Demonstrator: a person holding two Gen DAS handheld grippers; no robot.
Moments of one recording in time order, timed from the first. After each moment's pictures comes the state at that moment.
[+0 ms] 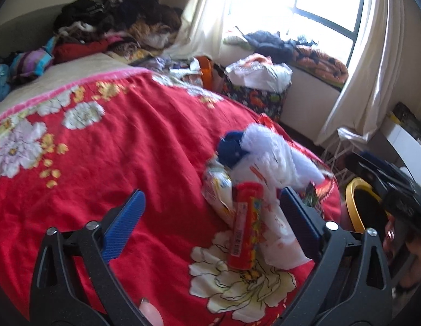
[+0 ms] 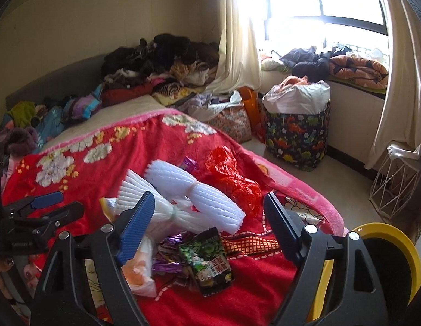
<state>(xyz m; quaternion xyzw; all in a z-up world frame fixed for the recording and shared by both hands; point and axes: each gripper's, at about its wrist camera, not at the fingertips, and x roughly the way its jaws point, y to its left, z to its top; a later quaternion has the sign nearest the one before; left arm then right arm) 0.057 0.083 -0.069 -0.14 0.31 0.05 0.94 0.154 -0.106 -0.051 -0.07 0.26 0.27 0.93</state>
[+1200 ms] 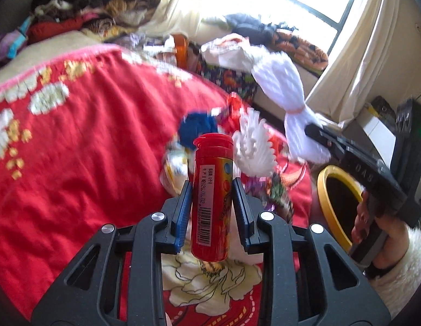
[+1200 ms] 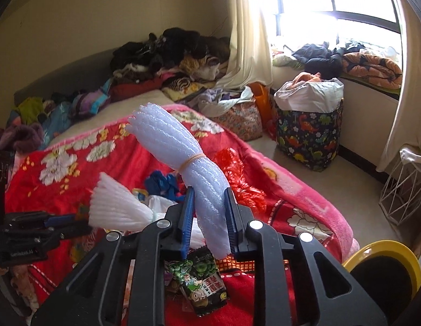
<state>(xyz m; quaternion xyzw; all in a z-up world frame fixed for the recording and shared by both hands) 0.068 0.070 -0.059 -0.16 0.34 -0.02 0.93 0.182 -0.111 -0.050 -0.06 0.26 0.30 0.92</state>
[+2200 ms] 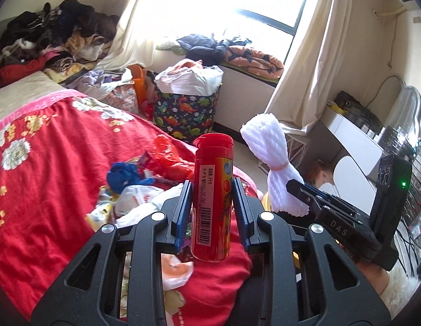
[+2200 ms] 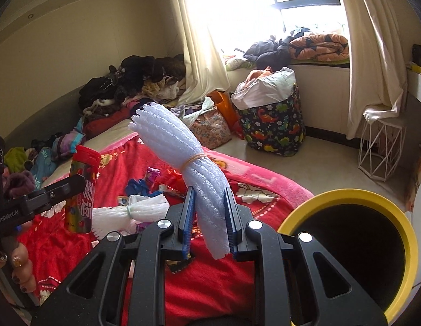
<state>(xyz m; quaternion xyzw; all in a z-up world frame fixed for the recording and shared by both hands) 0.075 -0.010 0.001 -0.12 0.28 -0.11 0.95 0.130 -0.207 -0.034 0.05 0.26 0.22 0.94</state>
